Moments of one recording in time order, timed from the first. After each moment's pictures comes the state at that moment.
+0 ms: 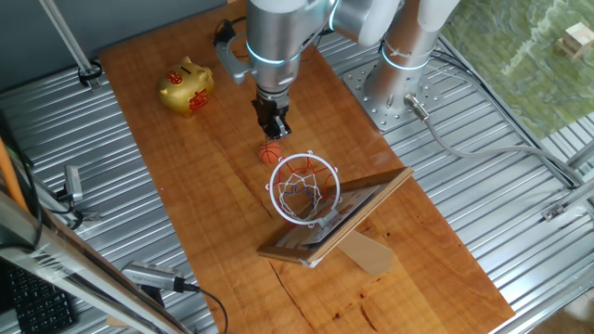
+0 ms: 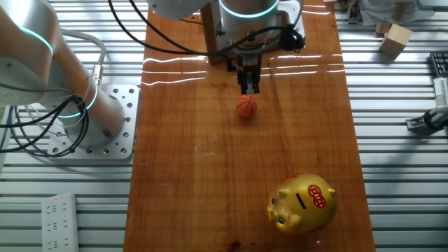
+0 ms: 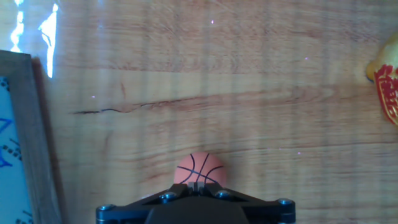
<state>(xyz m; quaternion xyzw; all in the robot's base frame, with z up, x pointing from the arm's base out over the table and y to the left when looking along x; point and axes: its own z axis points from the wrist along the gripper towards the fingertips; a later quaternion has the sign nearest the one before) 0.417 0.042 0.105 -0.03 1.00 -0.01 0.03</state>
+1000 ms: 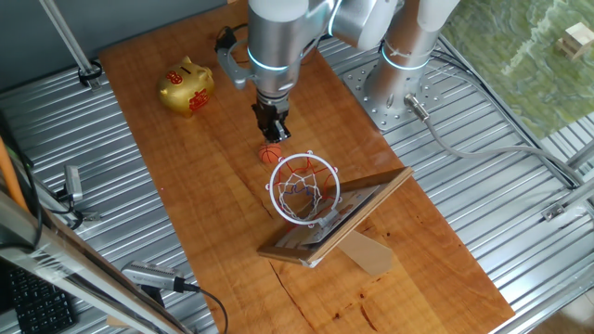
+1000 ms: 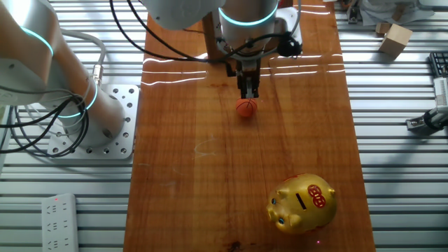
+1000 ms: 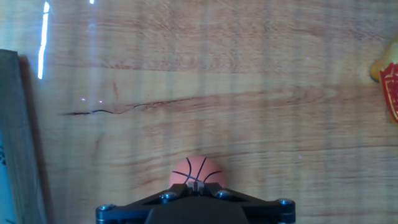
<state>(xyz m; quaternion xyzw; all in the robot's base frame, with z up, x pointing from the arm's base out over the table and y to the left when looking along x) 0.419 0.039 0.084 -0.03 1.00 -0.01 0.04</state>
